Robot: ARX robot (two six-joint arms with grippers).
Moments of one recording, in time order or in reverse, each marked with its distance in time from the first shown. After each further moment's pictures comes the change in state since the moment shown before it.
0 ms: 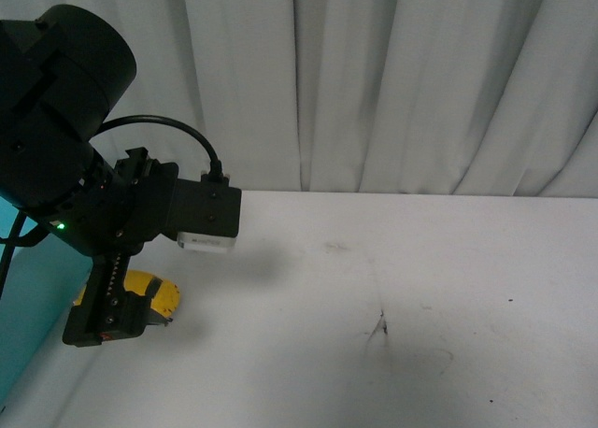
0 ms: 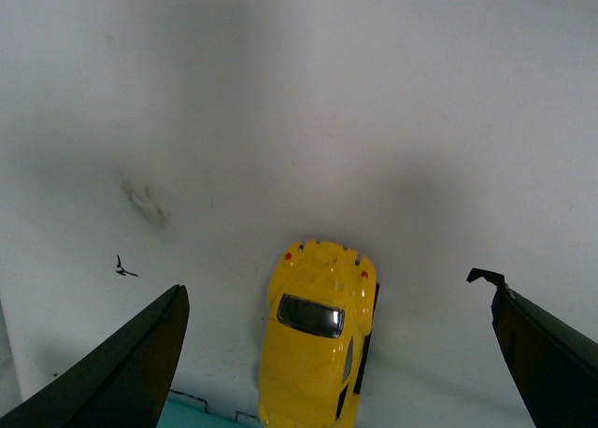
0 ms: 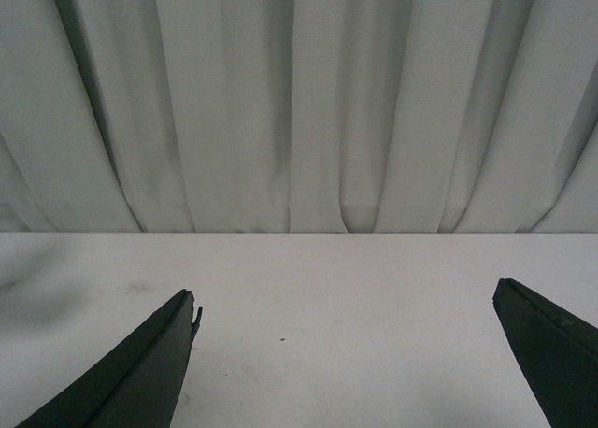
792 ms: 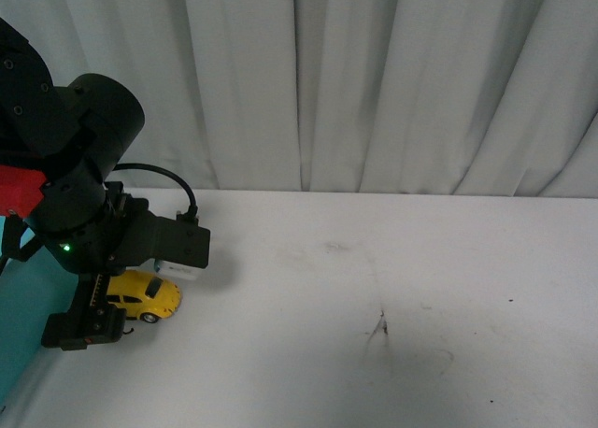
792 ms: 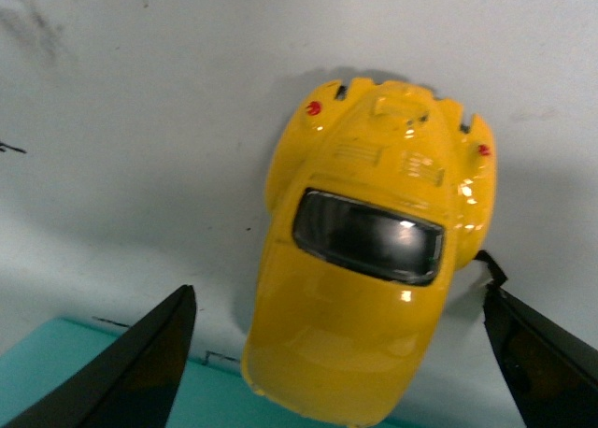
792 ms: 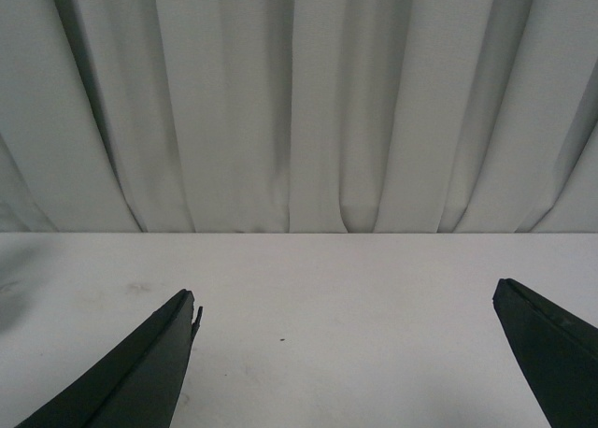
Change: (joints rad) left arm 0.059 0.197 0.133 -0.059 -0.226 -0.029; right arm 0.000 0.000 0.000 0.000 0.000 0.000
